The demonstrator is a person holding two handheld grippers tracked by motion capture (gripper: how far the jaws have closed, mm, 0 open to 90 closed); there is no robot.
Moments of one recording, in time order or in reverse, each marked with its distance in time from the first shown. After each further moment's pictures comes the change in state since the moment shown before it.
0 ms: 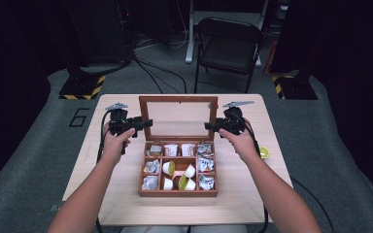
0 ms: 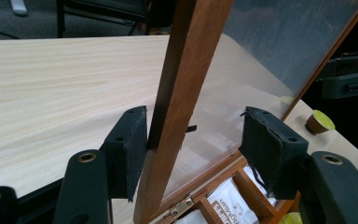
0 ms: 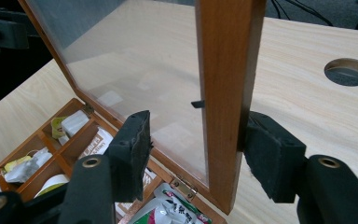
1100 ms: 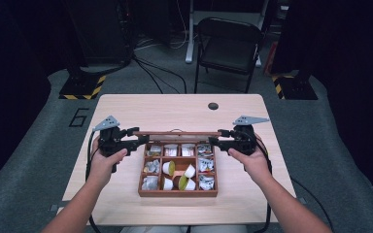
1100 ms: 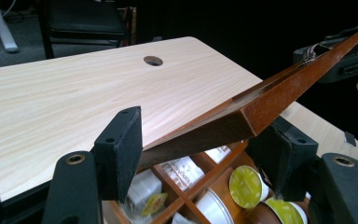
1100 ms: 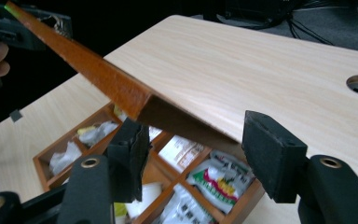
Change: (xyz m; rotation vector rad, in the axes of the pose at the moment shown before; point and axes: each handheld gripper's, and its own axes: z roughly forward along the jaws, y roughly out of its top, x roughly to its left) left arm -0.060 -0.031 -0.064 -0.054 -0.029 0.165; right arm 0.047 -0.038 -0.064 -0.097 0.072 -0.097
